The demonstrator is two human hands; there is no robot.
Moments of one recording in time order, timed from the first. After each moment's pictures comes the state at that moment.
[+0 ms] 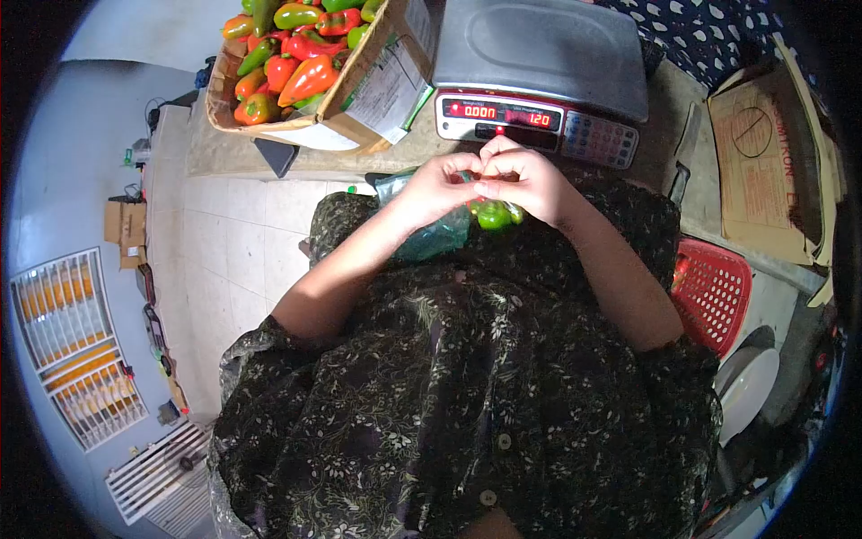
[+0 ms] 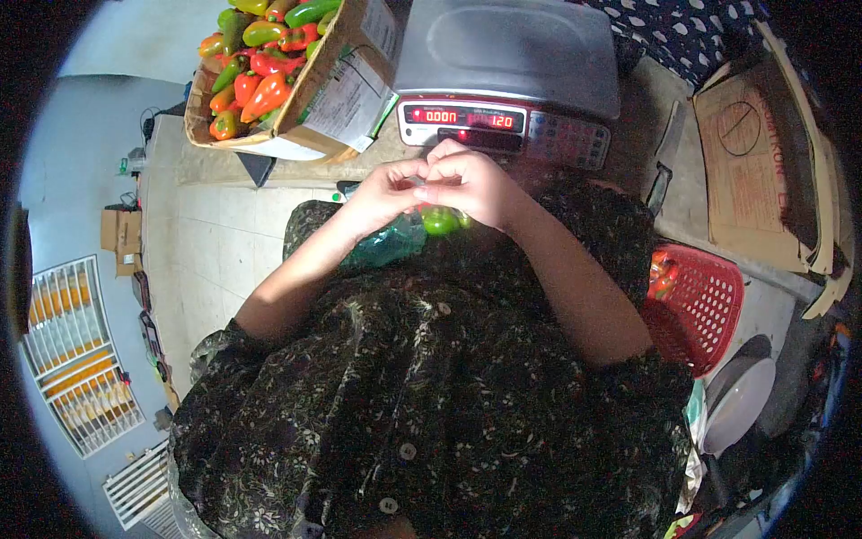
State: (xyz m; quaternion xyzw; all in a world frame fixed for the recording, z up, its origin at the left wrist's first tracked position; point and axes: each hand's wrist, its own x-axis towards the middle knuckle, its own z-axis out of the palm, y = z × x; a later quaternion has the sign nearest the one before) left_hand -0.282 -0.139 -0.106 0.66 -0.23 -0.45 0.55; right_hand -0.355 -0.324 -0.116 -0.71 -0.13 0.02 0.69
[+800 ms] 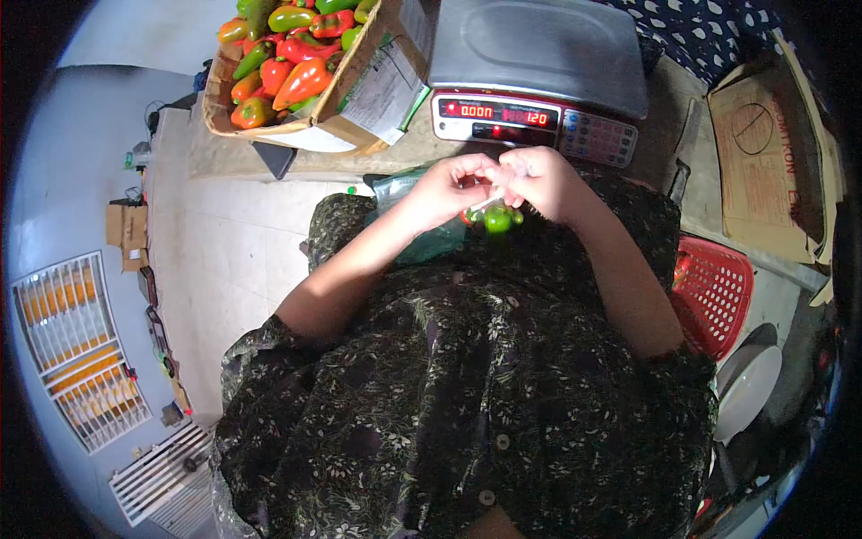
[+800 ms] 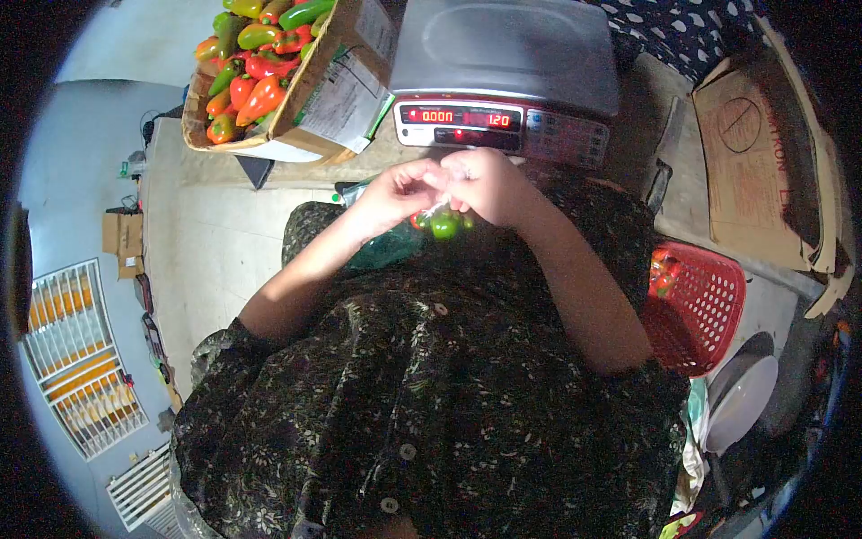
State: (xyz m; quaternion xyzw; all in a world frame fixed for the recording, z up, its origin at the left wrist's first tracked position) left_hand -0.284 -0.149 -0.126 0.61 -0.26 -0.47 0.58; right_hand -0.363 -0.337 -0.101 -0.71 -0.01 0.11 0.70
